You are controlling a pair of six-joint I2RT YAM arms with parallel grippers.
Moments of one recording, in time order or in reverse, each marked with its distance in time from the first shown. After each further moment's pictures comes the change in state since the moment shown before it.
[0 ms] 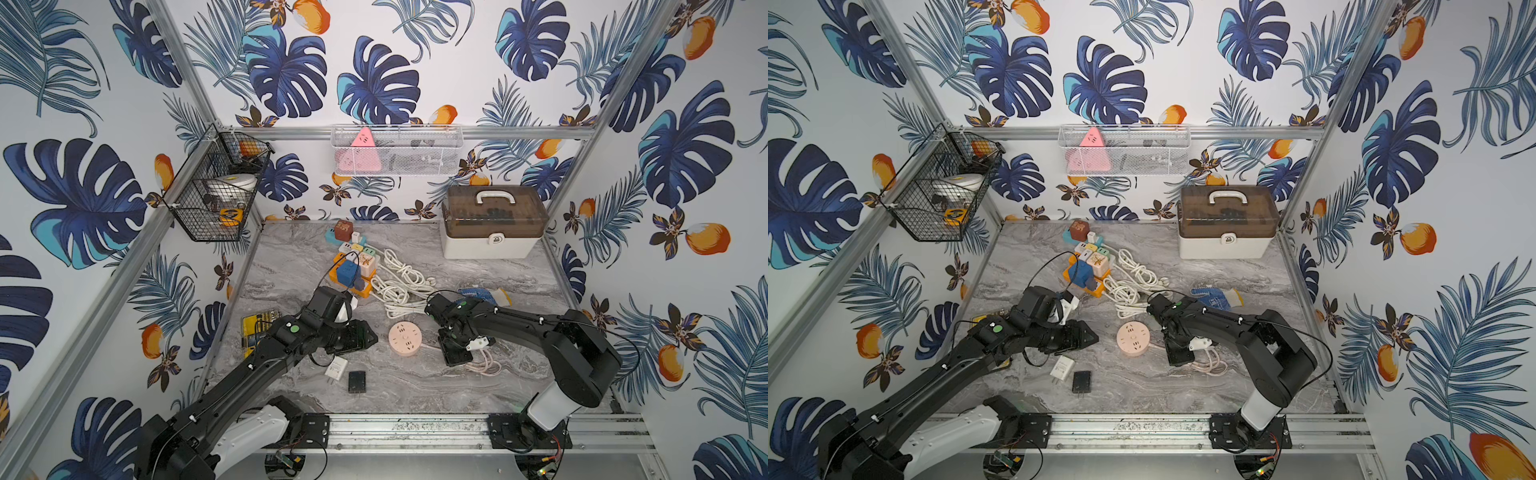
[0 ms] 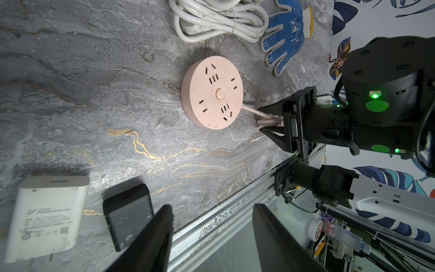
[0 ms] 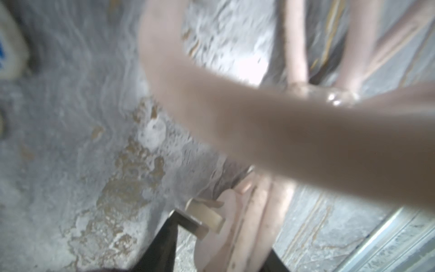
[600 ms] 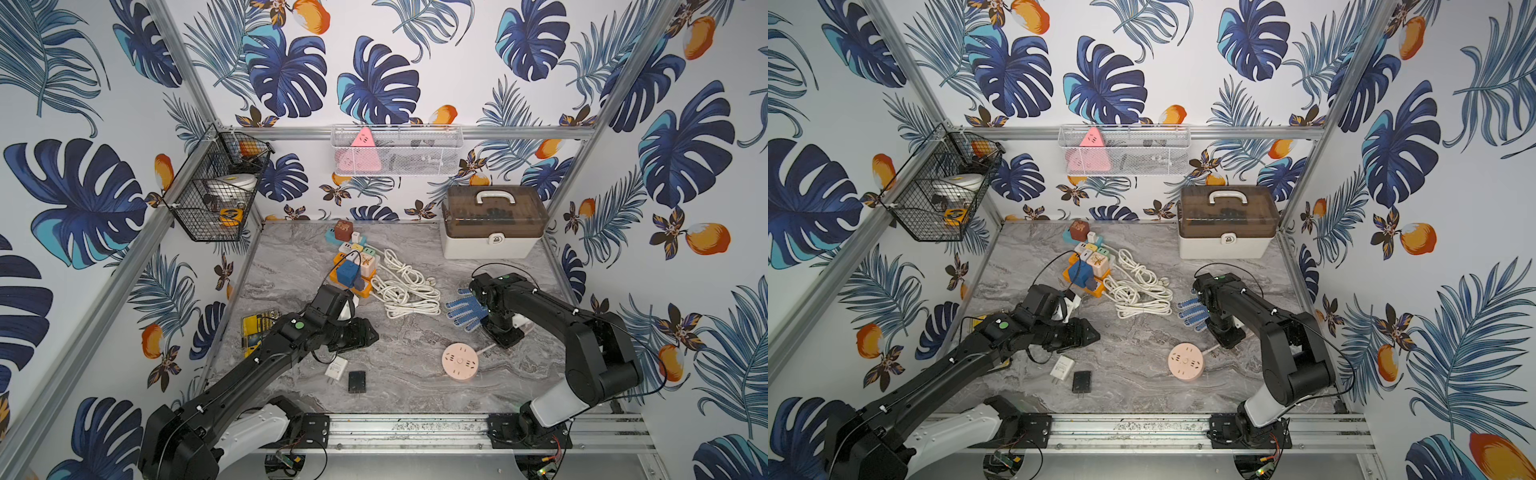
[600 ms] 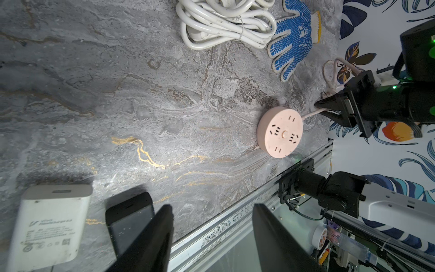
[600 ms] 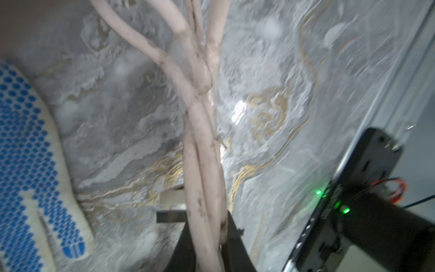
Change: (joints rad) left arm -0.002 0.053 0.002 0.036 -0.027 -0.004; right arm -0.403 -0.048 0.088 -0.349 0.303 -0.713
